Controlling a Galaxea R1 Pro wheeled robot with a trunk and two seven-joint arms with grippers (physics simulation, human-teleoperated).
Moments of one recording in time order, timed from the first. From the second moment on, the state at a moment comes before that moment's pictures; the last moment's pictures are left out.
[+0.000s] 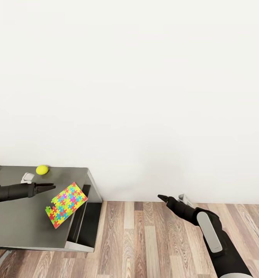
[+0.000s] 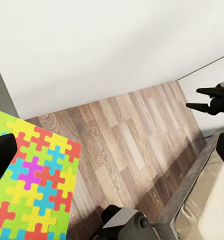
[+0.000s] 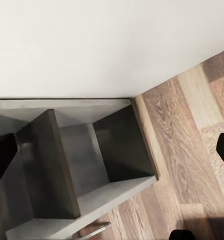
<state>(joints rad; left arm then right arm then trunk) -0.79 0.54 0.29 -0.69 -0.10 0.51 -1.56 -0.41 -0.03 -0.12 -1.20 -0.76 0.76 0.09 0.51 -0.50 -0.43</state>
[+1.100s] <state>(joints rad) -0.79 0.53 0.29 -0.69 -0.10 0.52 -1.56 -0.41 -0.03 -0.13 -1.20 -0.75 0.70 0.33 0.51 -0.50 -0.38</state>
